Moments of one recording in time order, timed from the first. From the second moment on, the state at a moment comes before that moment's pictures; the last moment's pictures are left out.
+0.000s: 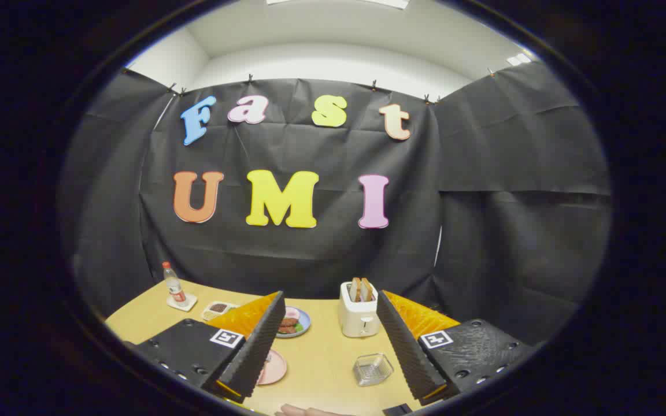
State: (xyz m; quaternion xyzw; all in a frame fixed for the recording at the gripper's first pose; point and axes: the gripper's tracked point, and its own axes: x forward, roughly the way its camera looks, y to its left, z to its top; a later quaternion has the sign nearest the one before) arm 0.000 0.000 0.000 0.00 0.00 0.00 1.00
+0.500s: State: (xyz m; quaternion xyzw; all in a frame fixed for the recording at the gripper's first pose) arm 0.028 -0.024 -0.032 0.01 0.04 0.00 1.00
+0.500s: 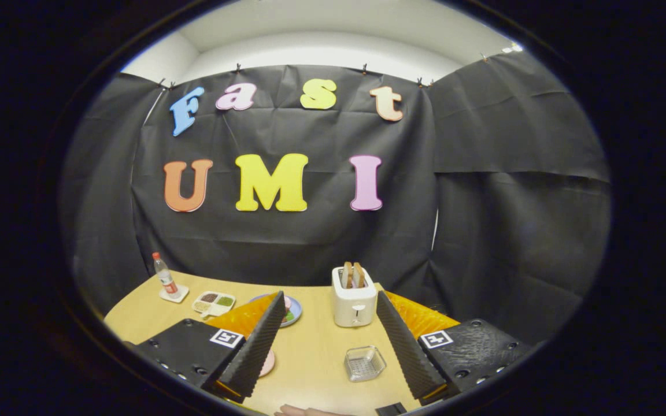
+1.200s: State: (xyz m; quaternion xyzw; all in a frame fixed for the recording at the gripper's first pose) arm 0.072 0.097 -0.135 -0.02 0.12 0.09 0.99
